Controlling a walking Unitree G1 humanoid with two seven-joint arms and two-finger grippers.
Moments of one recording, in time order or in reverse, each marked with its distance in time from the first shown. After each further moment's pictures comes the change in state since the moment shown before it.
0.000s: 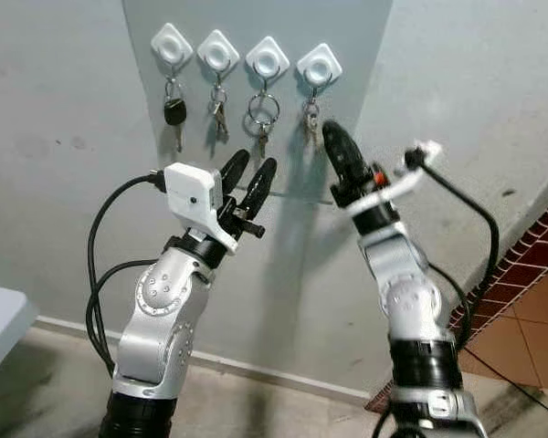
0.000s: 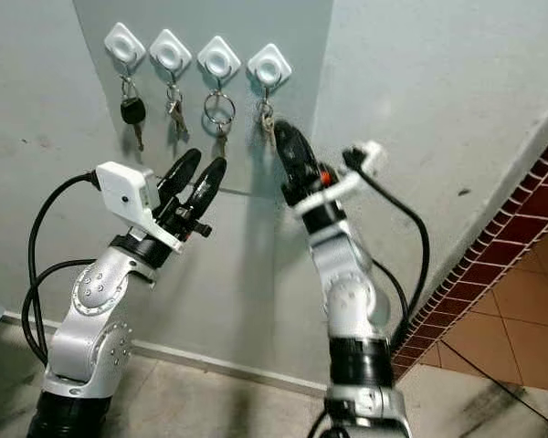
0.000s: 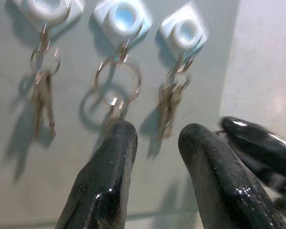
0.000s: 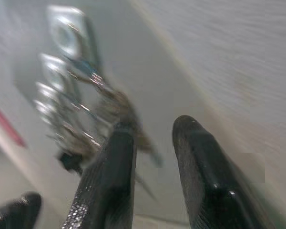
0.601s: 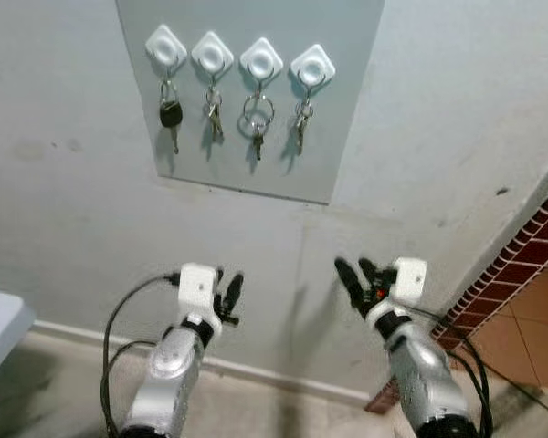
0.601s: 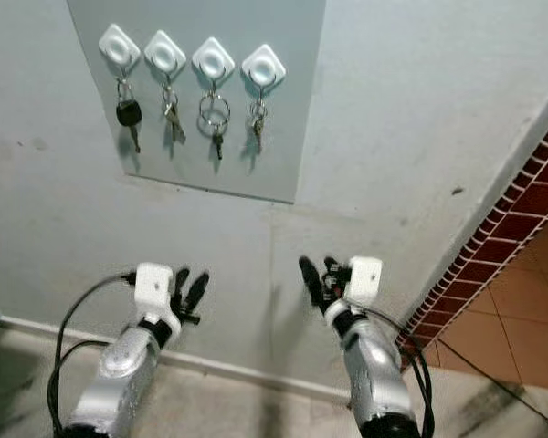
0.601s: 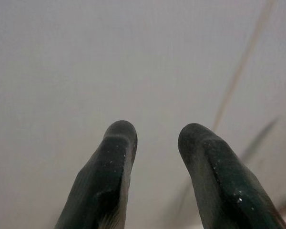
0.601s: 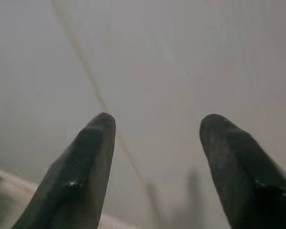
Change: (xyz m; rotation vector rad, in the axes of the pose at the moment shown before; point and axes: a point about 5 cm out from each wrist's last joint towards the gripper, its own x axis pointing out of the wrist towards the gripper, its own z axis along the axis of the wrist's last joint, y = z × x) left arm -0.098 0.029 -0.159 0.055 0.627 0.195; right arm -0.128 -0.104 -0.071 -0.491 0.466 -0.419
